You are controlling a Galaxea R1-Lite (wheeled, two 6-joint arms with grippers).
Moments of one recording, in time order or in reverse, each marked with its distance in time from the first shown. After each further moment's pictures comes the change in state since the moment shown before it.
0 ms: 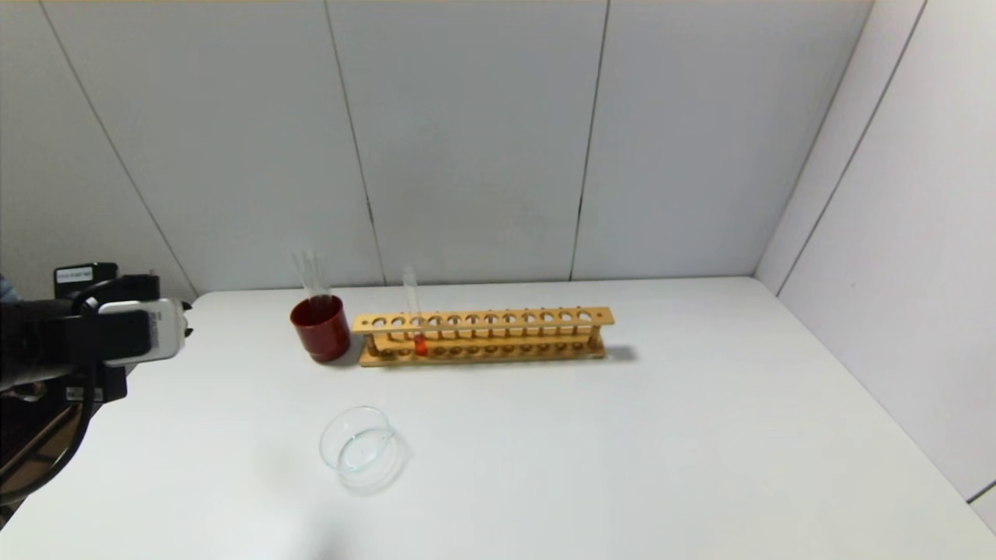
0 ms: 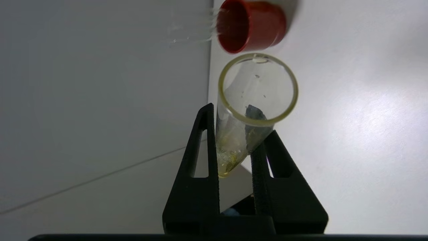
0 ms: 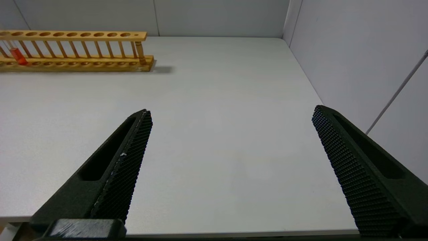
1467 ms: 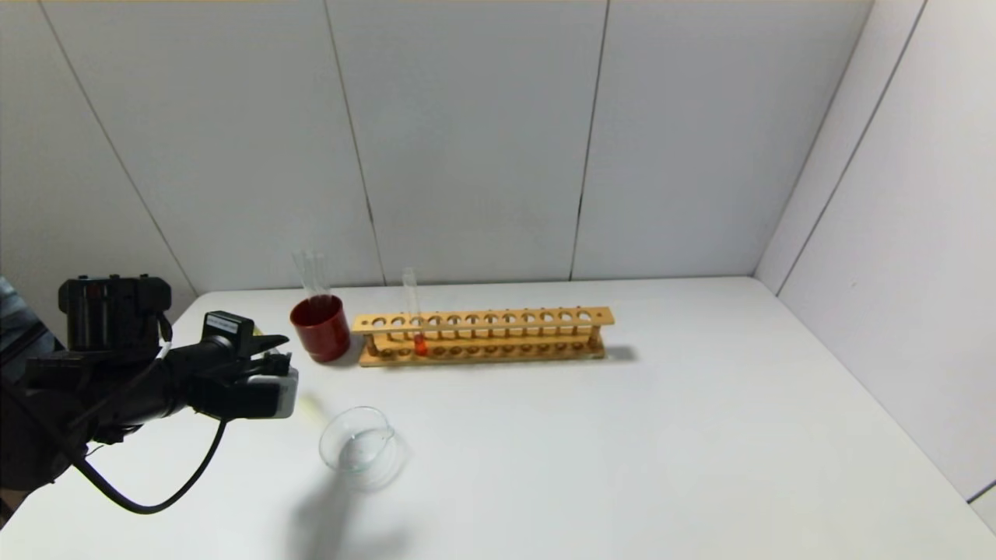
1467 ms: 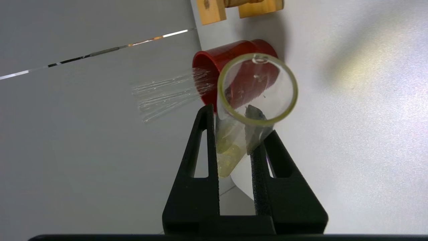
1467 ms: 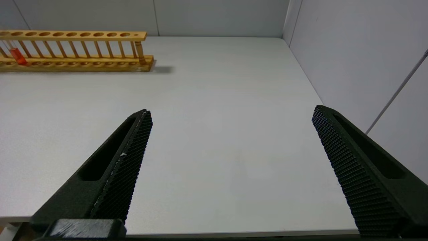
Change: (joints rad) left arm -0.146 0.360 0.248 -0.651 0.065 0.201; right arm 0.000 0.000 0.000 0.000 0.000 0.000
